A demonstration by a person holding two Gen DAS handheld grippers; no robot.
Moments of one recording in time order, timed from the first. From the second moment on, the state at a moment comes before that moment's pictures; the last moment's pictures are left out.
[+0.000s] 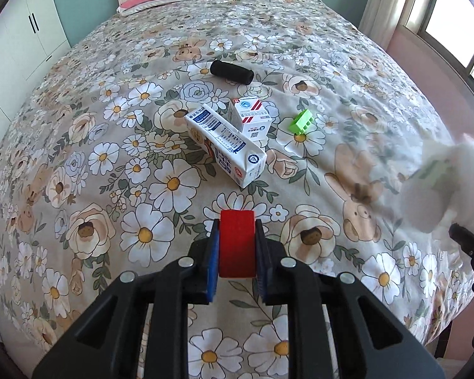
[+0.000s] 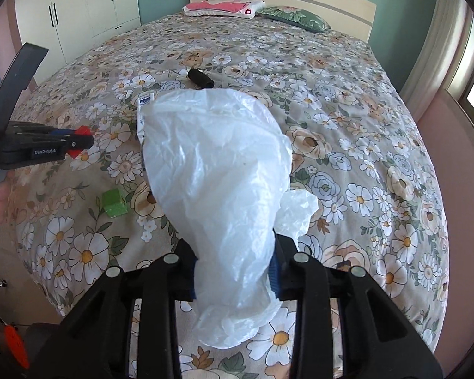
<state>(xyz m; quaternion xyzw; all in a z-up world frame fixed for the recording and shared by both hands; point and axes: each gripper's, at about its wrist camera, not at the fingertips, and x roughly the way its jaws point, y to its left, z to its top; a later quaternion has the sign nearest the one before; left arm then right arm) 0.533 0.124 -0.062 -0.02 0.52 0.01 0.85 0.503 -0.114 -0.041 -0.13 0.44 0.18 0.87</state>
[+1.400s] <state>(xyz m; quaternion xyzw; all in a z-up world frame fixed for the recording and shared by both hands) 0.366 0.076 0.113 0.06 0.42 -0.01 0.90 0.336 -0.126 0.138 -0.19 0.36 0.19 0.90</state>
